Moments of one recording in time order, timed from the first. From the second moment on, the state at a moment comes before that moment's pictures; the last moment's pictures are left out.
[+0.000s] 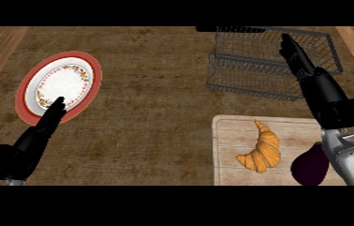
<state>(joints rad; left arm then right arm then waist) 0.05 0.62 -0.24 -1.45 0.31 0.12 -0.13 -0.32 -0.54 0.24 -1.67 -0.14 -0.16 0.13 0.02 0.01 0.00</state>
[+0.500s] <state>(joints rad) 0.05 0.64 -0.13 -1.43 0.29 0.26 -0.12 -0.06 -0.38 -0.15 -1.55 -0.18 -0.68 0.24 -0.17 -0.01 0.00</state>
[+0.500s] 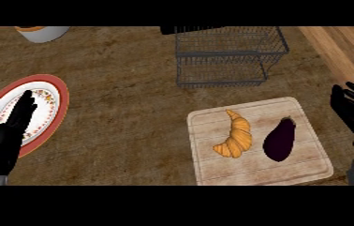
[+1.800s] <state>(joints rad) -0.13 0.56 -0.23 -1.45 0.17 0.34 -0.01 0.57 -0.68 -0.16 -2.05 -0.07 -0.73 1.16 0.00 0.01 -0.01</state>
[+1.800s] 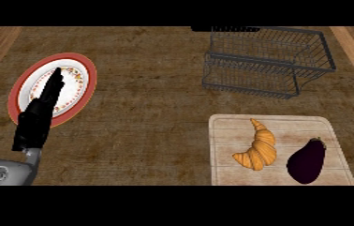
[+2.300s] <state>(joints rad) -0.19 0.53 -0.25 -1.43 0.13 0.34 0.03 0.51 -0.79 -0.12 -2.01 -0.23 -0.71 1.25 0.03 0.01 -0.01</state>
